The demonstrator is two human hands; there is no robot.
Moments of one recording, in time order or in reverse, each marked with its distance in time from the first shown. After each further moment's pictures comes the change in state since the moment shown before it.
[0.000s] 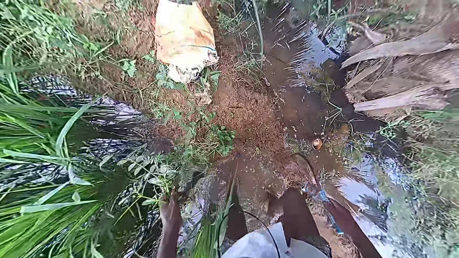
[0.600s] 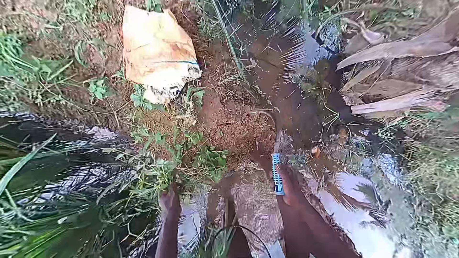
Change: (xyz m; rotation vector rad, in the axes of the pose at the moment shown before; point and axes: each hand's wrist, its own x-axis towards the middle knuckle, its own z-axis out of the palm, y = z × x) left_hand 0.077 0.112 0.128 0.124 -0.003 0.006; right_hand 0.097 -0.255 0.064 0.919 -0.175 -0.203
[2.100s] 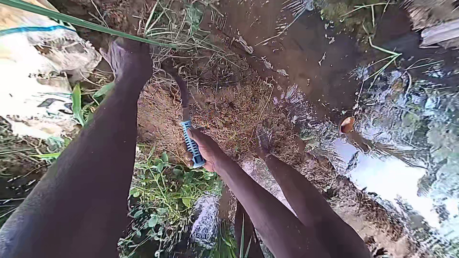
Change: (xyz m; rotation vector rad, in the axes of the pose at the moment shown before) left_hand 0.200 0.329 0.354 1.039 -0.176 0.840; right_hand 0.288 0.031 0.155 0.545 -0.494 0.521
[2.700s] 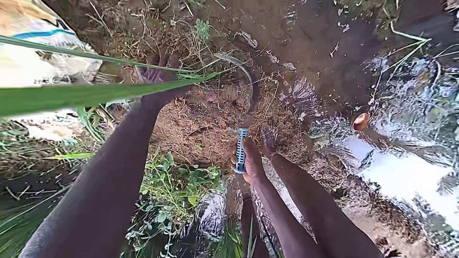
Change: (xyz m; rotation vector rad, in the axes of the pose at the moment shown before) left_hand -0.018 -0.017 0.051 0.167 -0.150 0.396; right_hand -0.058 0.020 -0.086 0.144 0.311 -0.444
